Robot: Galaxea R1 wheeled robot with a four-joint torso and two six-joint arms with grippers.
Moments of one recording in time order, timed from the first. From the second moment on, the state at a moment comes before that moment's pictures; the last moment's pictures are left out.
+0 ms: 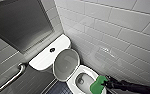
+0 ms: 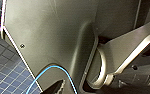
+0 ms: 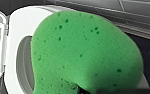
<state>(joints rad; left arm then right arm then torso) 1.39 3.05 -2.64 0.21 -0.01 -0.21 -0.58 2.54 -1.97 -0.29 -0.24 0.75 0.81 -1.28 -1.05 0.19</state>
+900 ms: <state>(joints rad) 1.39 3.04 -2.64 0.21 -0.01 -0.21 -0.47 2.78 -2.20 -0.34 -0.51 0.76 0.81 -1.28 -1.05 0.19</state>
